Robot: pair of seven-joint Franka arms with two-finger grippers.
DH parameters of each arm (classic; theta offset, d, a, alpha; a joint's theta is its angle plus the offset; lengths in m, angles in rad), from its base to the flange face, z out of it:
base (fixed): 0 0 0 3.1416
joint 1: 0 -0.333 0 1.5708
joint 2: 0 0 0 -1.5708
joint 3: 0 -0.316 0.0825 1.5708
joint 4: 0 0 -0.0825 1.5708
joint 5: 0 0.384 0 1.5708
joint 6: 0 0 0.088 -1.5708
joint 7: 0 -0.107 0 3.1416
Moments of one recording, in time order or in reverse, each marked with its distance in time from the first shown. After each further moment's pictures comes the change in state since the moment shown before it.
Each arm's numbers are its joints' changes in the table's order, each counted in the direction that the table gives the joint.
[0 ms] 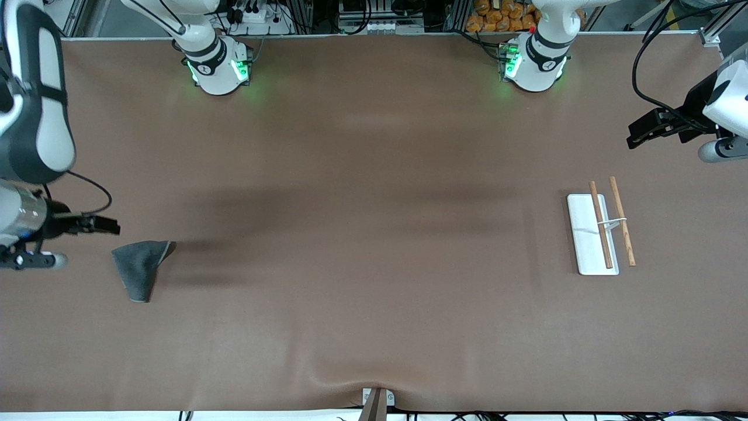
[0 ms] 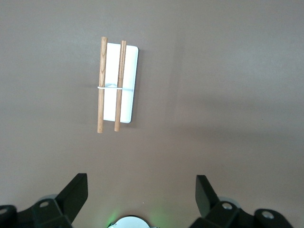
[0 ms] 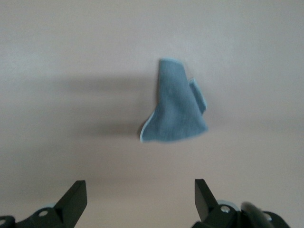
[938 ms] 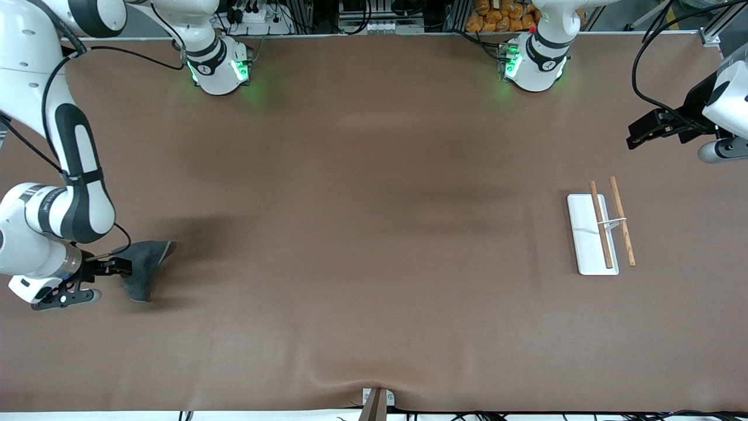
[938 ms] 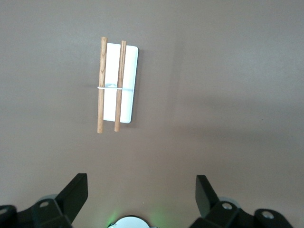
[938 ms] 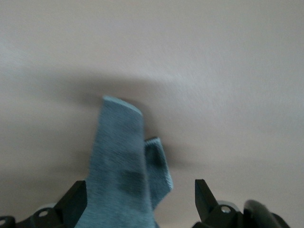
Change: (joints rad) left arm 0.000 0.001 0.000 0.001 0.000 0.001 0.000; right arm 0.103 0.297 0.005 -0.015 -0.005 0.357 0.227
